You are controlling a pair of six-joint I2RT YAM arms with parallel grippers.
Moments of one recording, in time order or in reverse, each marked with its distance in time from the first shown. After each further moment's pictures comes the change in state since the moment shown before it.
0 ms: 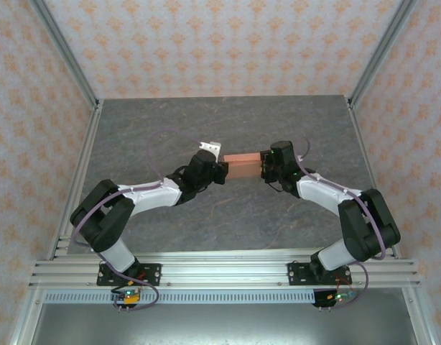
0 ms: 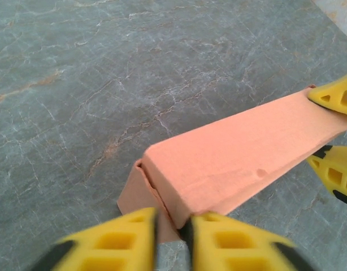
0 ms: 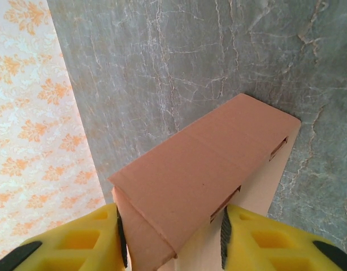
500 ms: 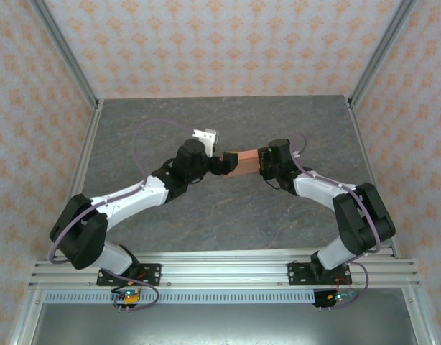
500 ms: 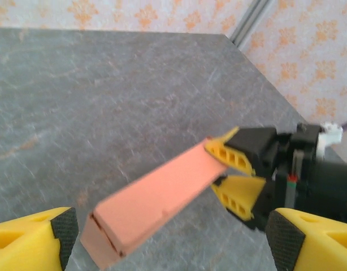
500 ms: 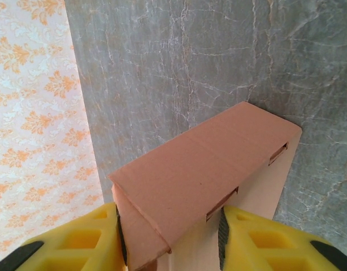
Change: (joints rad) left arm 0.039 -0.156 0.093 -0.096 0.106 0.016; right arm 0.000 0.063 0.024 0.069 0.007 -0.062
